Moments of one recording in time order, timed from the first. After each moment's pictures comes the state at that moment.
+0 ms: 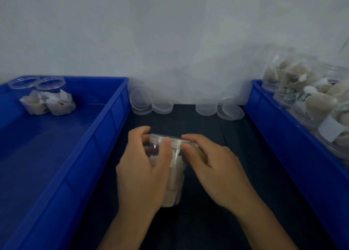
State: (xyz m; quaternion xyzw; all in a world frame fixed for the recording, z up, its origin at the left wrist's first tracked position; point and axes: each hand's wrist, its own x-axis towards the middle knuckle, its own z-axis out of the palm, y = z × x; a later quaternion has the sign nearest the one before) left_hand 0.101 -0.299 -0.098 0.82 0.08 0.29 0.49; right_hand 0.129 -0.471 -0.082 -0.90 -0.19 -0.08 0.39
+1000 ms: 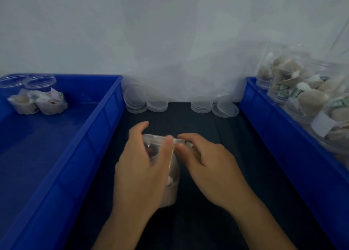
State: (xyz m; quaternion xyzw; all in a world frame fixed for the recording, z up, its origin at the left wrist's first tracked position) left_hand 0.102 -0.296 -0.095 0.84 0.07 0.23 0.48; right_hand 0.127 -0.468 -0.079 -0.91 -0.19 -0.07 0.36
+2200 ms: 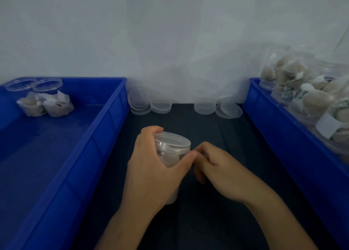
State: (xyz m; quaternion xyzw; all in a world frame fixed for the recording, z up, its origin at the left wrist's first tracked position) left_hand 0.103 -0.299 -0.093 0.85 0.00 0.24 0.47; right_hand 0.141 -0.488 -0.080 -0.88 -0.16 0.12 0.43
